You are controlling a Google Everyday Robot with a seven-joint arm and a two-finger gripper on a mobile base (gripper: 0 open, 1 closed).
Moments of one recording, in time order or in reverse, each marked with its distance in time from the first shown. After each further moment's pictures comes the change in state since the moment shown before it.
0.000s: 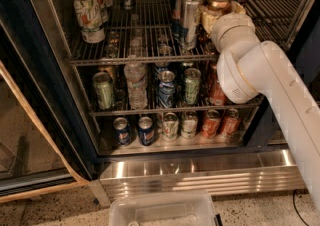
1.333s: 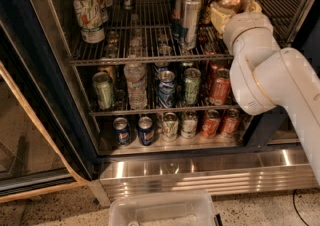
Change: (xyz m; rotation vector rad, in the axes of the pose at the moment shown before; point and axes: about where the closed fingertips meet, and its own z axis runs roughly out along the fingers) arm -0.031 -0.016 -0.040 0.013 -0.062 -0.018
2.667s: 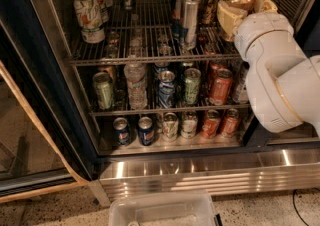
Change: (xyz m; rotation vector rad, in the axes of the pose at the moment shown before) arm -0.032 -0.003 -0.048 -0.035 -0.023 -0.004
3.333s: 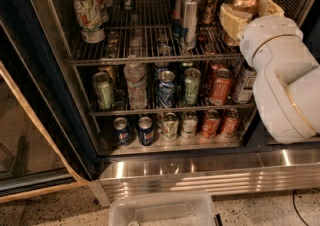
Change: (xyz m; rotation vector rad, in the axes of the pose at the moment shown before) arm -0.007 -0.005 -0.023 -0.003 0.006 0.005
